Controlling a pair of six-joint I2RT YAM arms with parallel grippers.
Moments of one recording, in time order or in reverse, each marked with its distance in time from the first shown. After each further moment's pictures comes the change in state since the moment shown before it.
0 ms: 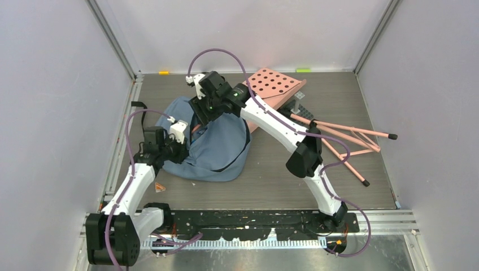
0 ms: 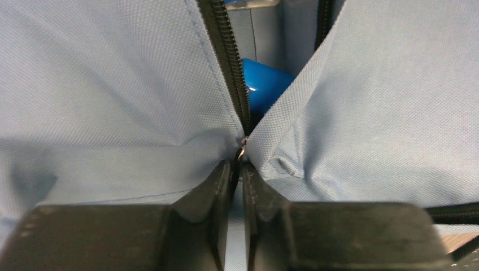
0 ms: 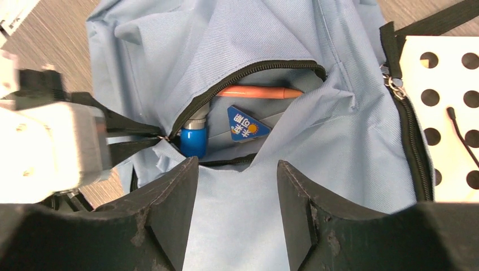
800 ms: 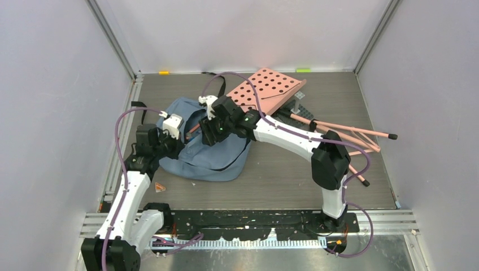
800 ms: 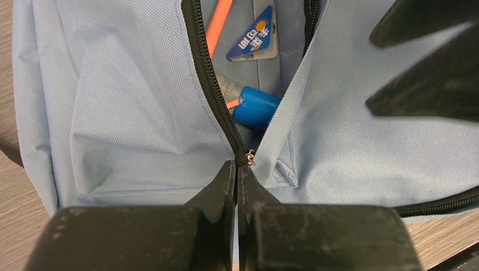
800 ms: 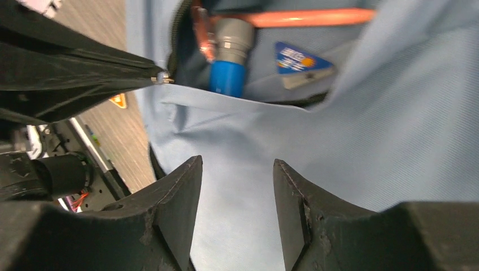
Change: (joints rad) left arm -0.001 -0.144 0.086 -0.083 -0.026 -0.033; right arm 0.023 -0.335 -0.723 0.435 -0.089 0.144
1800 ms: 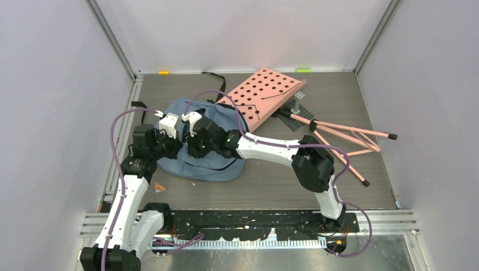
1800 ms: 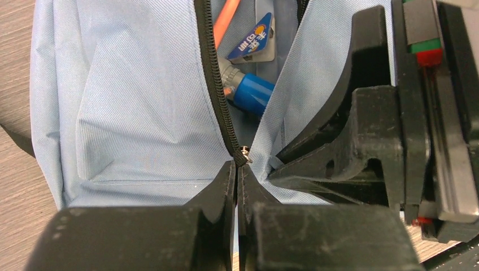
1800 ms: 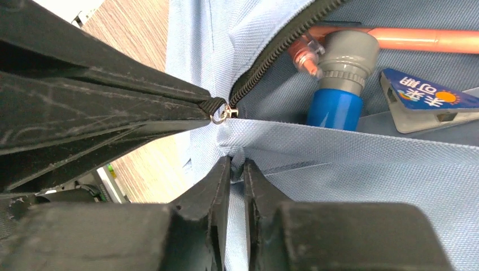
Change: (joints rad) left arm 0.000 -0.052 0.036 -0.058 -0.020 -0.056; right arm 0.164 0.113 -0.052 0.293 0.117 0.076
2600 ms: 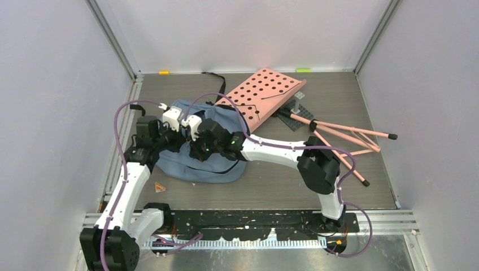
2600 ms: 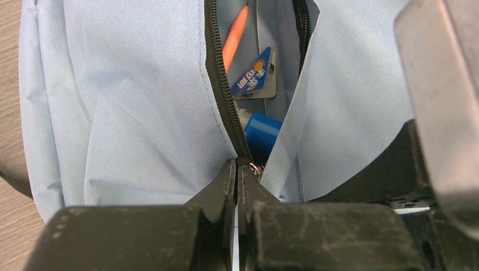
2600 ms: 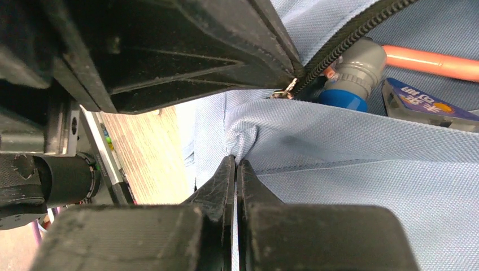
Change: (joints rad) left arm -0.006 0.127 0.050 0.057 0.021 0.008; right arm 0.010 -0.060 -0.086 0.049 -0.082 -0.114
